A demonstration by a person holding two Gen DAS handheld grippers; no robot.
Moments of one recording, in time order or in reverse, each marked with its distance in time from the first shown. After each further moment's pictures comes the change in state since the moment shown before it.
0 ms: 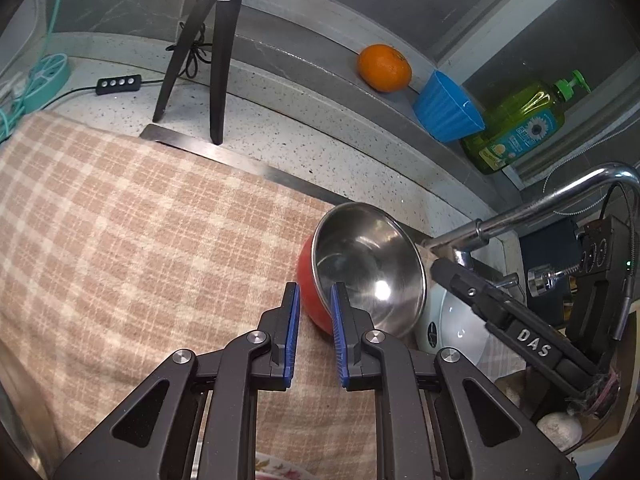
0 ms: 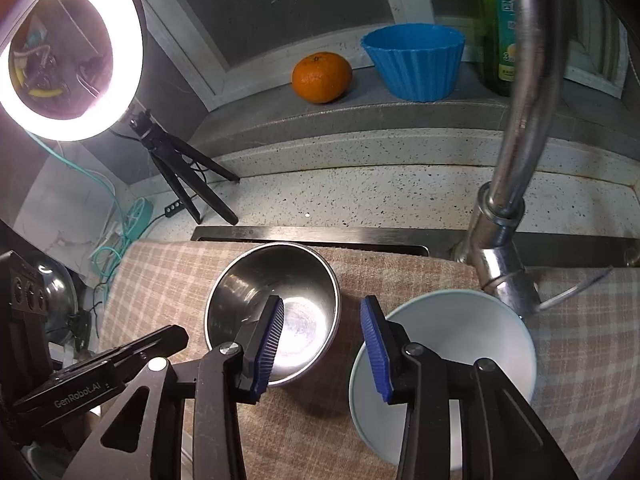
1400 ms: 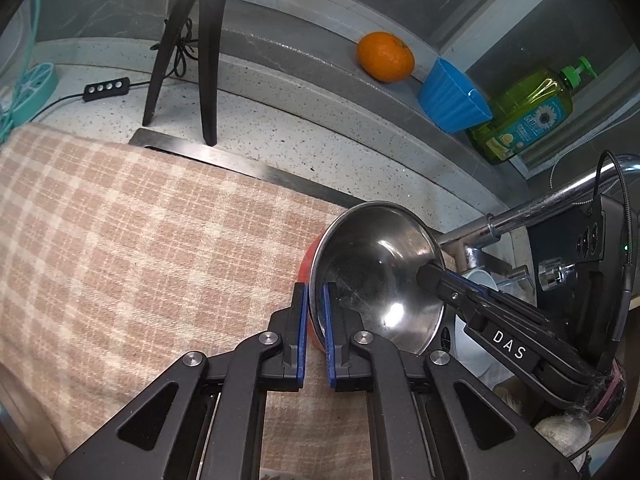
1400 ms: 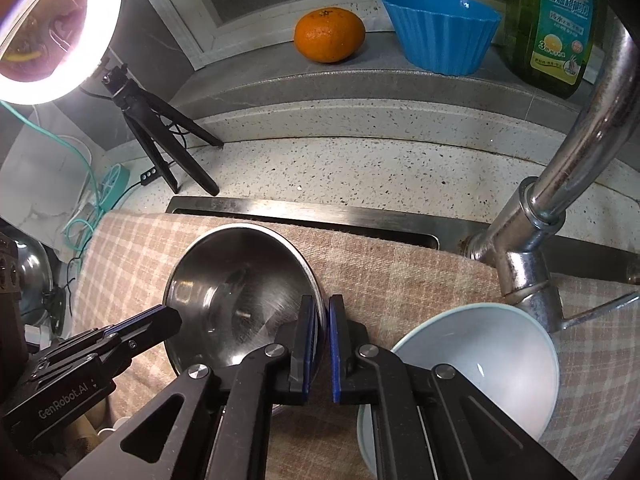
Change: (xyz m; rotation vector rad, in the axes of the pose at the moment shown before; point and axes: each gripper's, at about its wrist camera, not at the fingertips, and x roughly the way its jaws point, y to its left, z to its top) left arm 0.011 0.000 0.008 0.045 0.028 0.015; right arm 0.034 0.016 0.006 -0.047 0.106 -0.070
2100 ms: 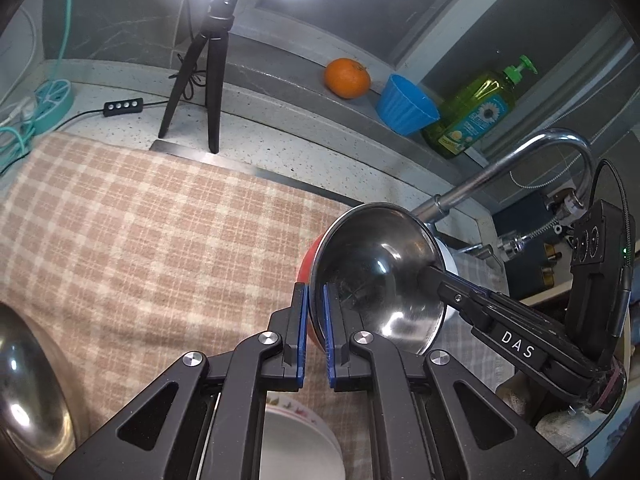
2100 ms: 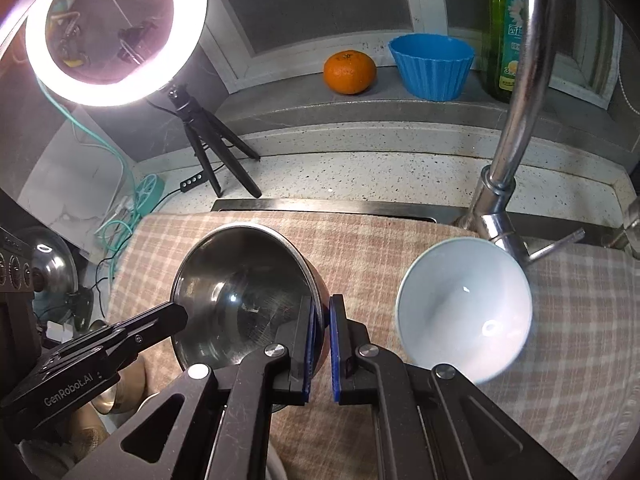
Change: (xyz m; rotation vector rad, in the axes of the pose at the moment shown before) left arm -0.071 -0.002 -0.040 0.052 -0.053 -0.062; right arm -0.075 0.031 -0.045 0.020 -0.087 0.021
